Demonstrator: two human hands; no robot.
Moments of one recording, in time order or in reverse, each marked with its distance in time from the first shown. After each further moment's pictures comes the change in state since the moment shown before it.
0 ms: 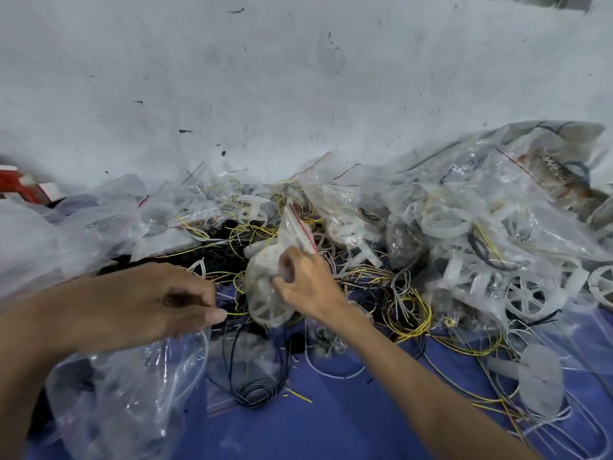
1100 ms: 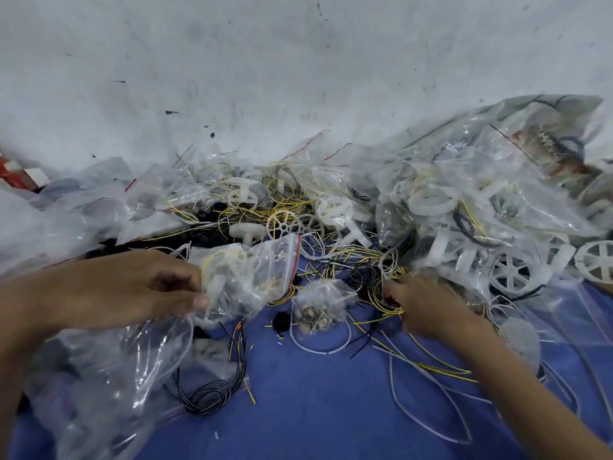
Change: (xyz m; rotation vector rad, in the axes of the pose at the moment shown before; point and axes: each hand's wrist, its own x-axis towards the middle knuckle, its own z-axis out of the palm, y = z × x) left_hand 0.012 -0.022 0.014 0.068 -0.069 -0.019; right_hand -0.102 0.088 -0.107 -0.853 -0.460 0.245
